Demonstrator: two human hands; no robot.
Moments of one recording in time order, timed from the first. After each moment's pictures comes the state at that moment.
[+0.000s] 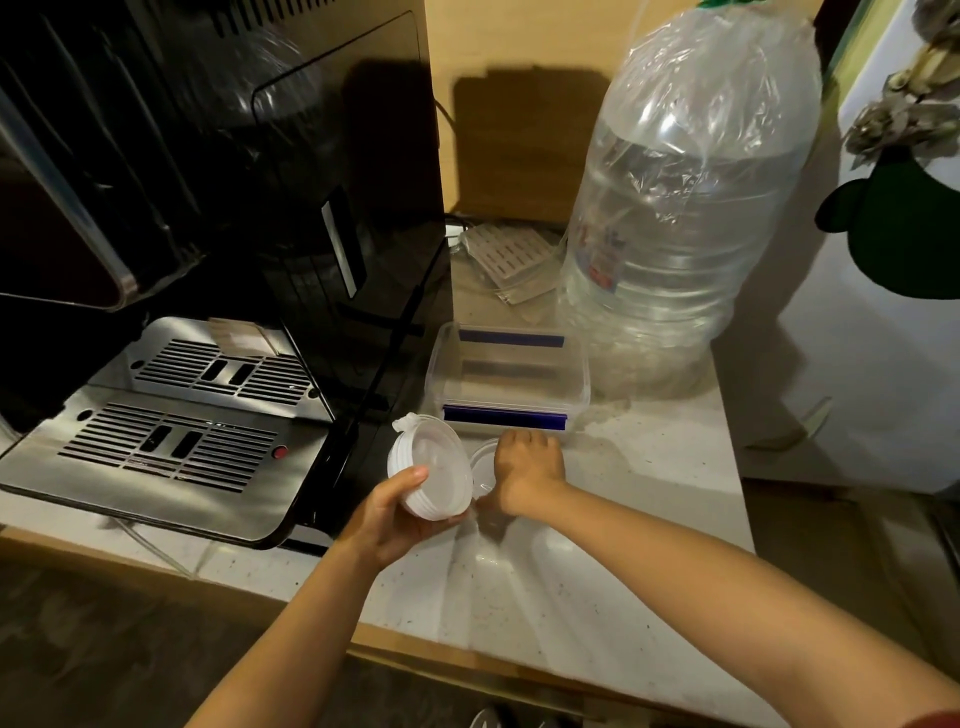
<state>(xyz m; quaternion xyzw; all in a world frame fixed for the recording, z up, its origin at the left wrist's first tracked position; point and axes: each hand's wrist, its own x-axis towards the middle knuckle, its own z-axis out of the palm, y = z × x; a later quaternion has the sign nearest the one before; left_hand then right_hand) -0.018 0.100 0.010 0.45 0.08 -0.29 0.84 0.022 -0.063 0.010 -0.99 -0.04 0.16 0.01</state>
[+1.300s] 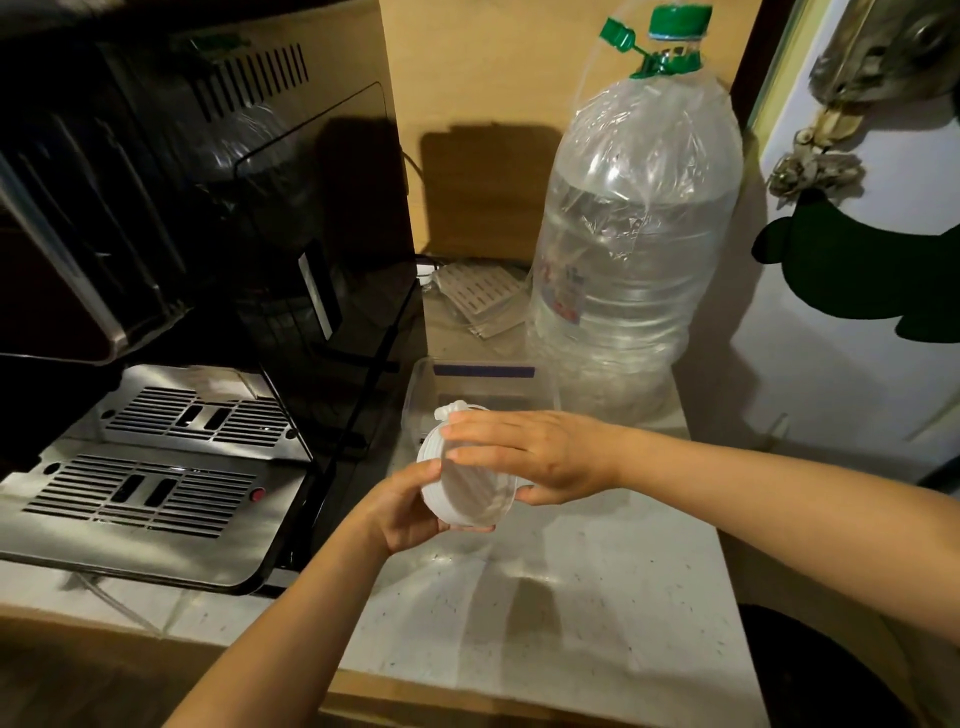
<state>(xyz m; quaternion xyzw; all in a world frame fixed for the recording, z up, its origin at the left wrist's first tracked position) 0.007 0.065 0.061 0.46 -0.09 -0.39 0.79 0.009 -0.128 0.130 -0.82 -0.57 -0.07 0.06</state>
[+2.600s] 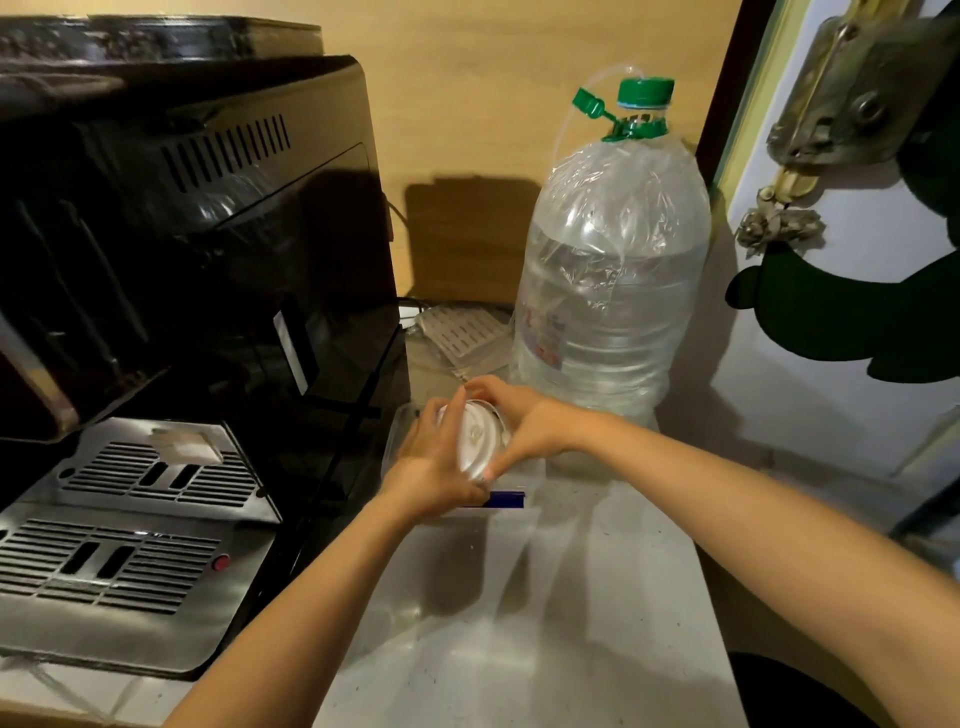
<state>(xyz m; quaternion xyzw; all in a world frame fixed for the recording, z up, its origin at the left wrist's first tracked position) 0.071 0.017 0.085 0.95 -0.17 0.01 0.27 0.074 -0.138 0.147 -0.92 -0.22 0.14 0.30</state>
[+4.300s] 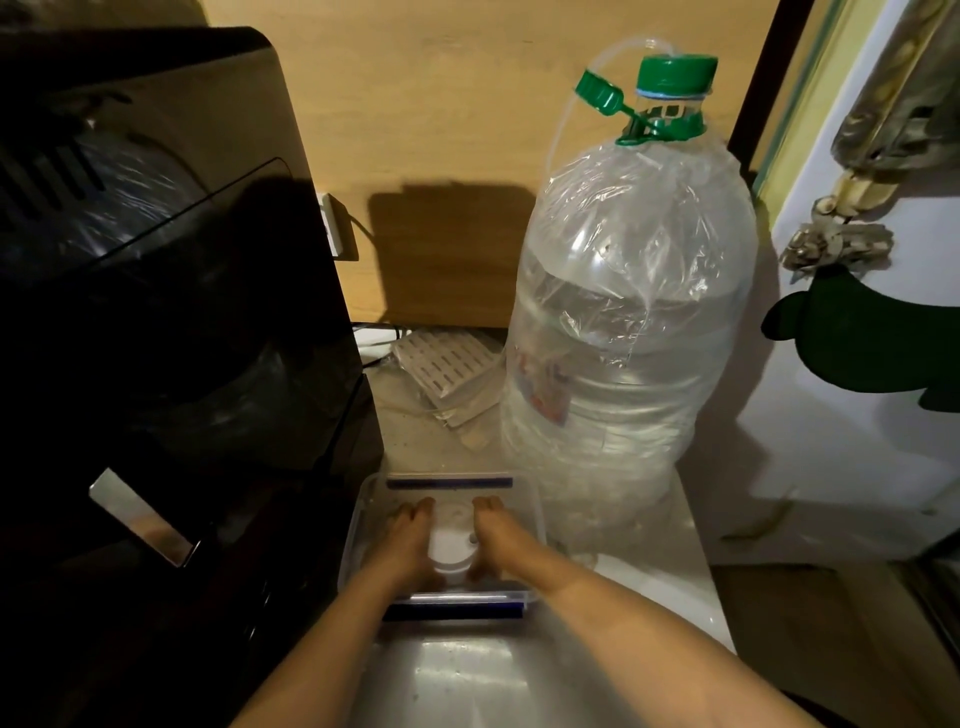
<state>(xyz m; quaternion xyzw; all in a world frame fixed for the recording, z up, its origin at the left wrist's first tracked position) 0.171 0.011 -0.004 0.96 -0.07 -0.22 0.16 0.162 -0.126 0.002 -0.93 -0.01 0.21 0.29</state>
